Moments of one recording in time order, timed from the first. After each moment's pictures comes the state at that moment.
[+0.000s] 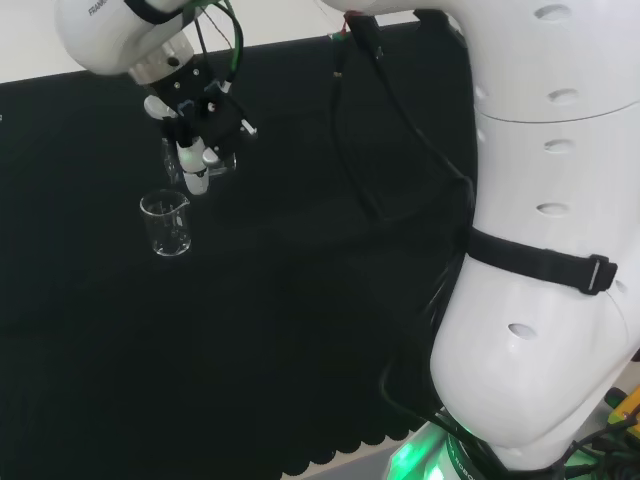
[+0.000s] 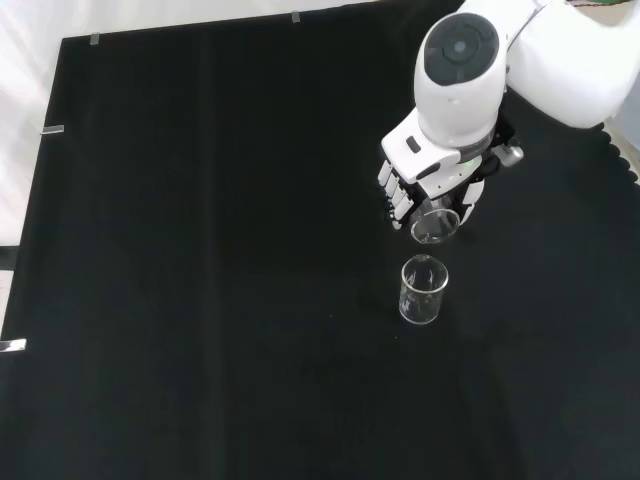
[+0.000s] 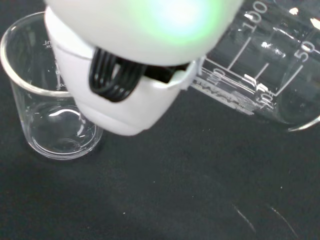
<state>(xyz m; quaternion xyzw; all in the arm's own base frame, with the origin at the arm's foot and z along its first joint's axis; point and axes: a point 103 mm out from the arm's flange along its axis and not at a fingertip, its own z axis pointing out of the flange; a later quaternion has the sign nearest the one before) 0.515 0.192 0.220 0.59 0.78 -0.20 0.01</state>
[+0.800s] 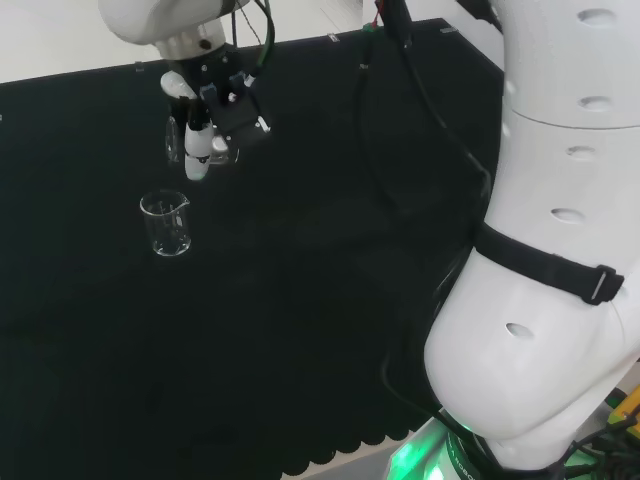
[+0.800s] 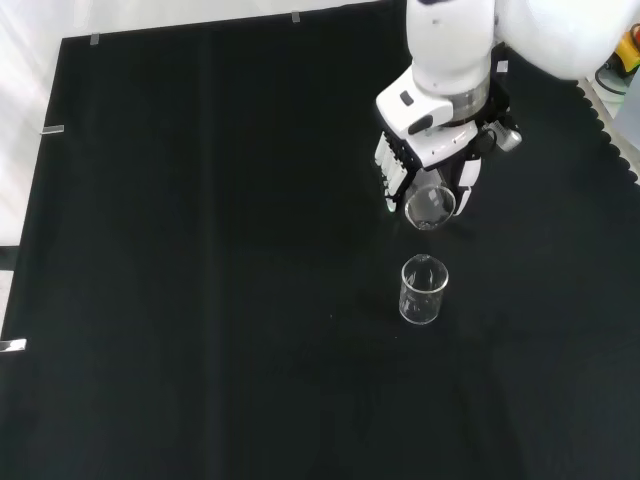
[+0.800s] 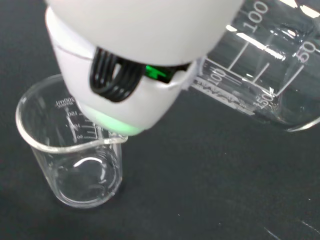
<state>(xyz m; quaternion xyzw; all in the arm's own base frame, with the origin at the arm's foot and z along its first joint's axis) 0.516 0.176 0.236 0.62 0.78 -0.10 -0.04</state>
